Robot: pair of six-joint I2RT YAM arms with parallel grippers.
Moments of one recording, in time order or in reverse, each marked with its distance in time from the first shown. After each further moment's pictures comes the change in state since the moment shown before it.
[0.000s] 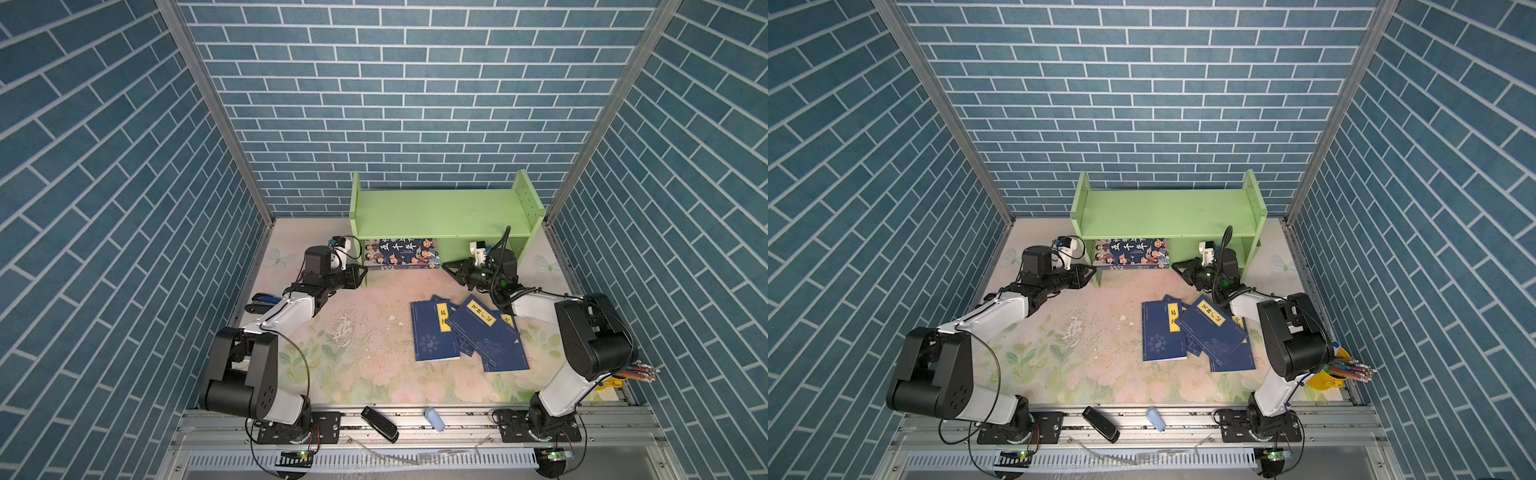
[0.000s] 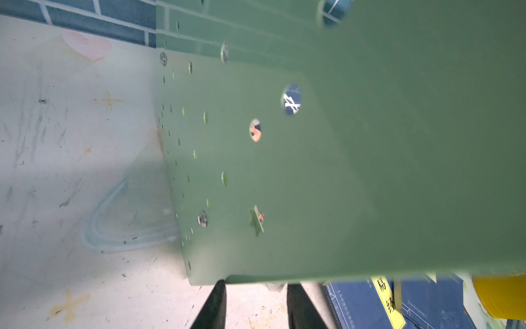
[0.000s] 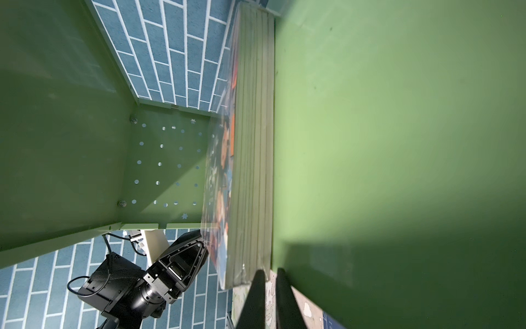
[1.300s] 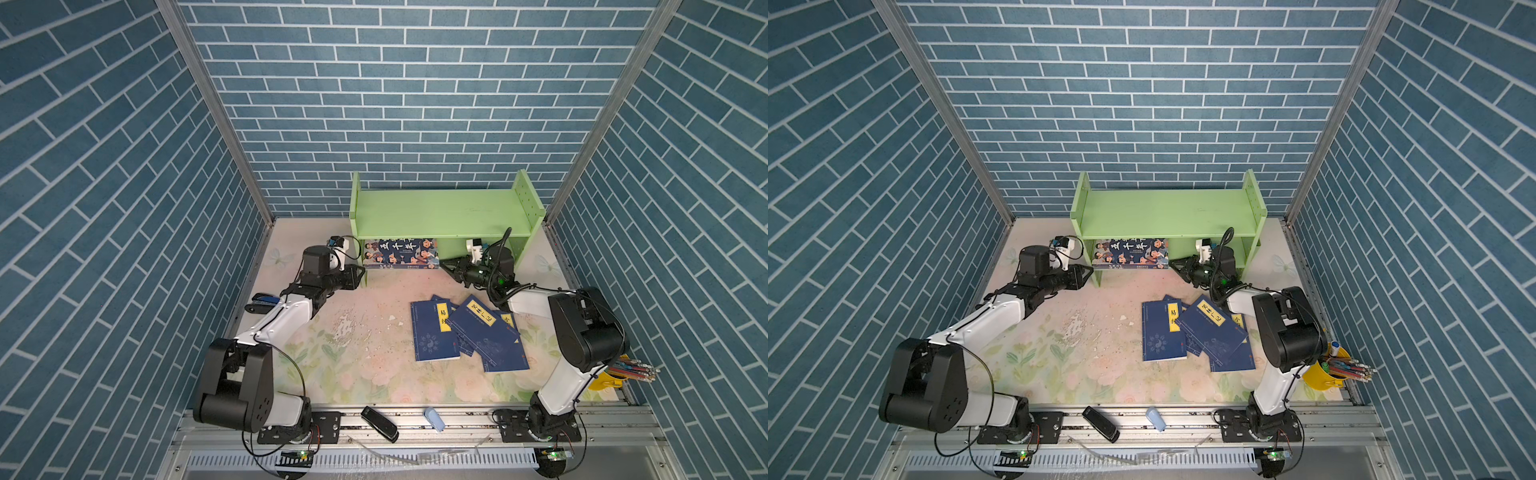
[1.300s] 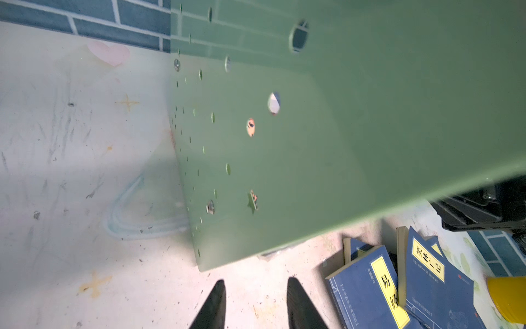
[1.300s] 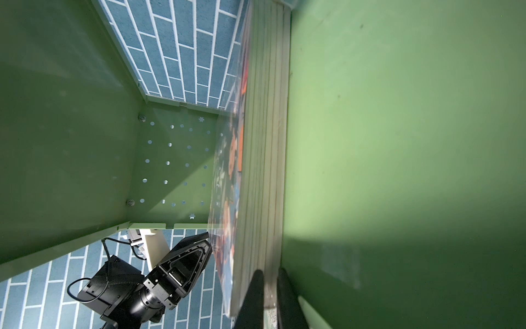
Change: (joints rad) left arm -0.007 -0.068 0.010 -0.103 -0.044 0.018; right arm 0.013 0.061 0.033 0.065 -0.042 0.027
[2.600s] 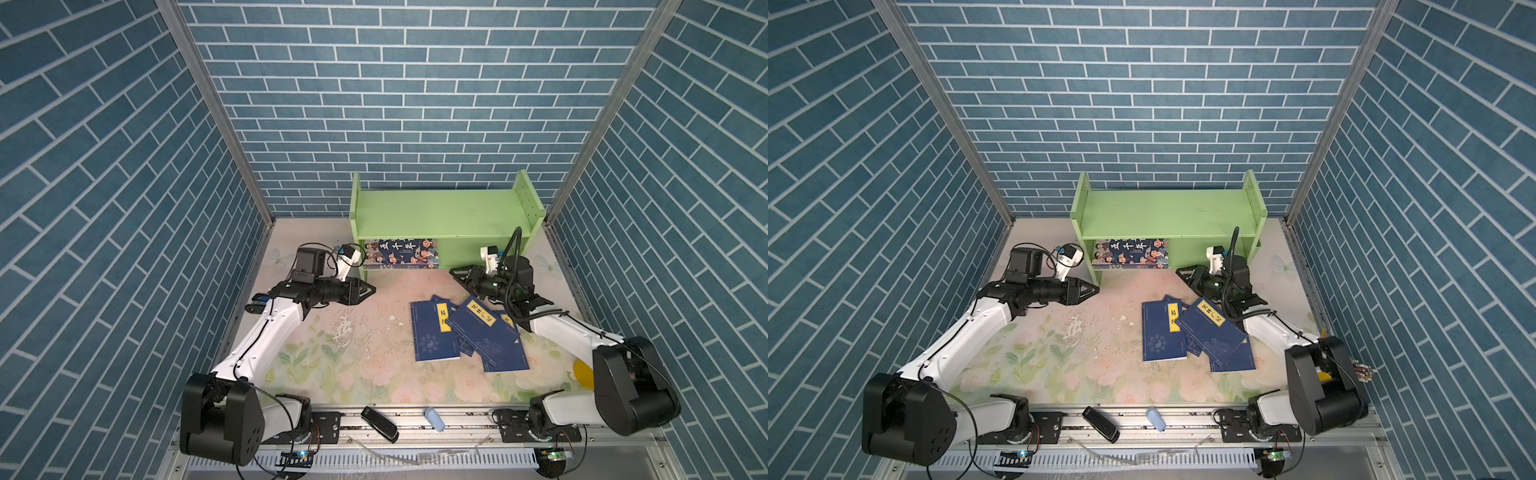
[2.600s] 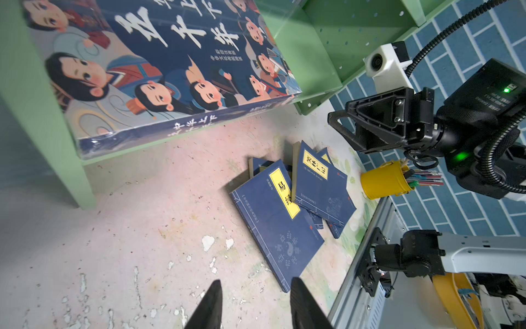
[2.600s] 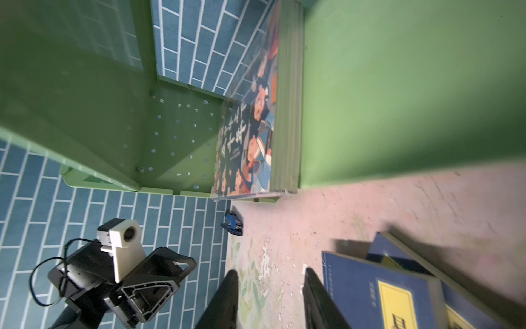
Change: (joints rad) left arm -0.005 -0.145 0.091 -0.451 0.396 0.138; right arm 0.004 -0.459 -0.194 -0.374 0.115 -0.138
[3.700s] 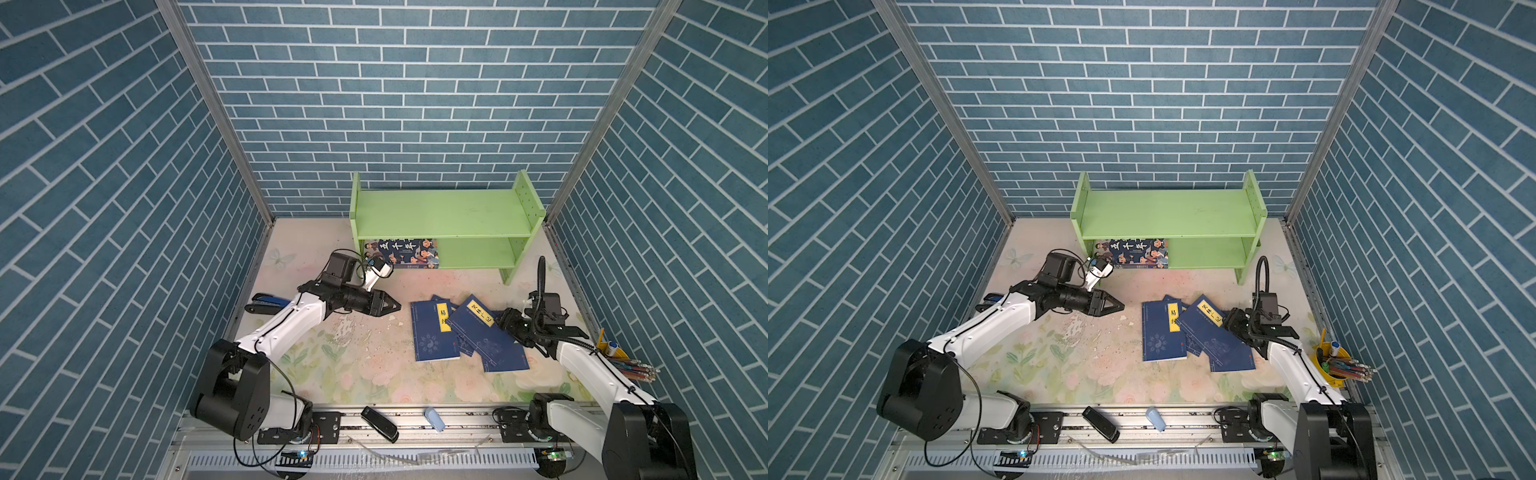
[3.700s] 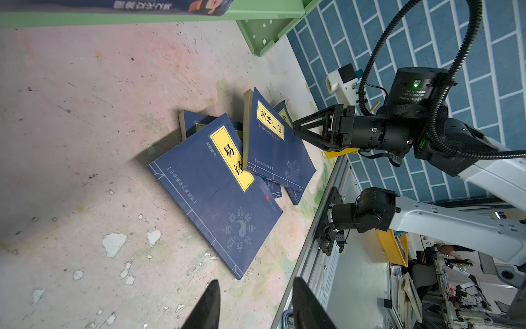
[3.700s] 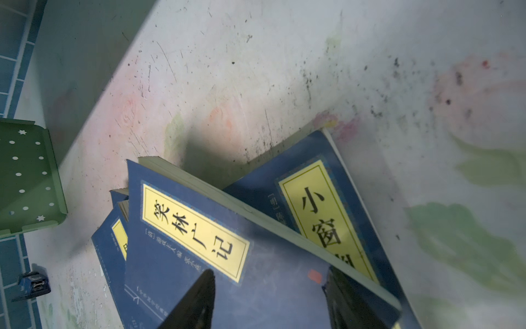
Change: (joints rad) left arm -0.196 0.138 -0.014 0.085 0.074 -0.096; right arm -0.280 -0.253 -0.175 -0.631 0.341 -0.376
